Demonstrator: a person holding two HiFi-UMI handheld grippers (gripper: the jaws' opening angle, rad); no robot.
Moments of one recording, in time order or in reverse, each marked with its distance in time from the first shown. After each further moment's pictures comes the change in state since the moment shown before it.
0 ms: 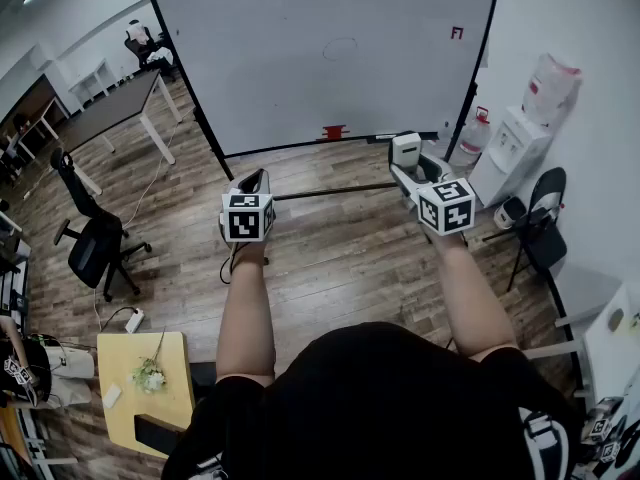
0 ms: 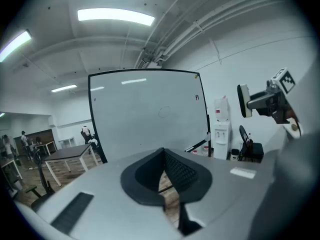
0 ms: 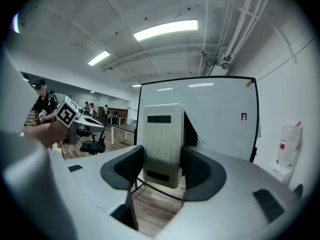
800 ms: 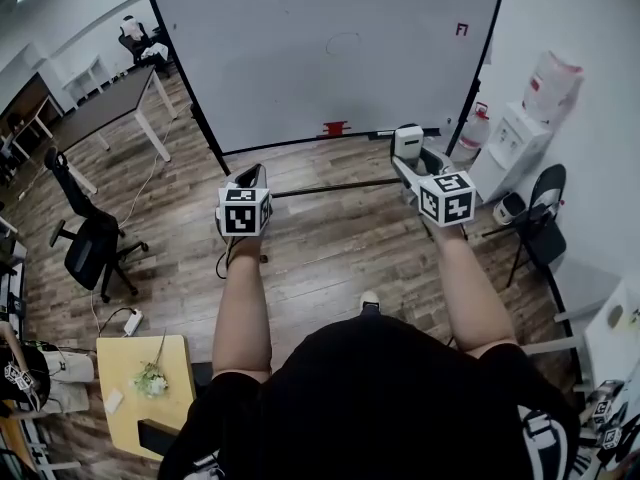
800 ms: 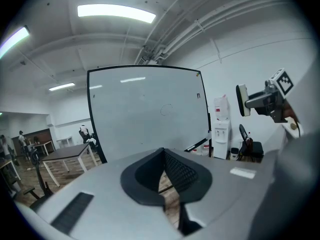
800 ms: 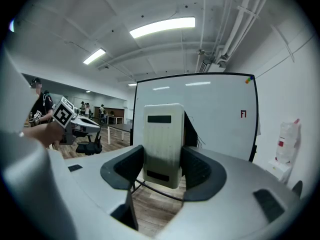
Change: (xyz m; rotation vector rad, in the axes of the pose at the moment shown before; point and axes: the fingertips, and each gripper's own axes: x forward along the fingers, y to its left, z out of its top) left arm 0.026 0.025 -0.003 0.001 0.012 -0.032; right arm 0.032 -0.009 0.000 0.024 0.012 -0.047
